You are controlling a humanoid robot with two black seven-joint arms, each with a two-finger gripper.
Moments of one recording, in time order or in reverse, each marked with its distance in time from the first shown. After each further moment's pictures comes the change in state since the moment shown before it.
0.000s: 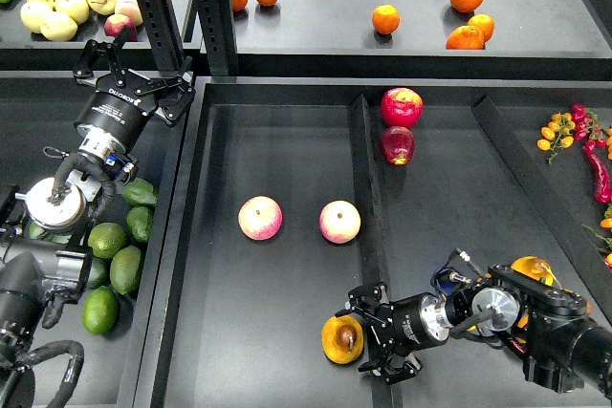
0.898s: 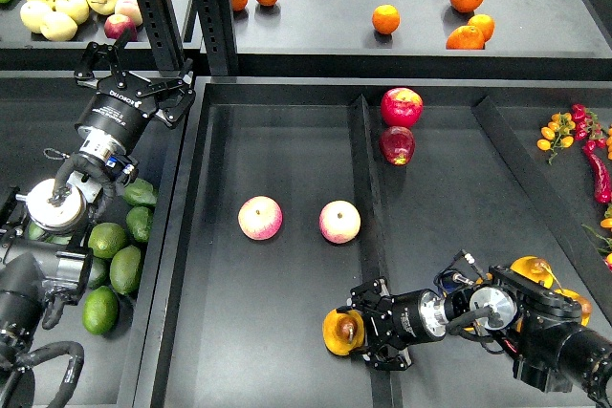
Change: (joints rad) left arm 0.002 0.000 0.002 0.006 0.000 0.000 0.000; right arm -0.007 0.015 0.075 -0.053 0.007 0.000 0.000
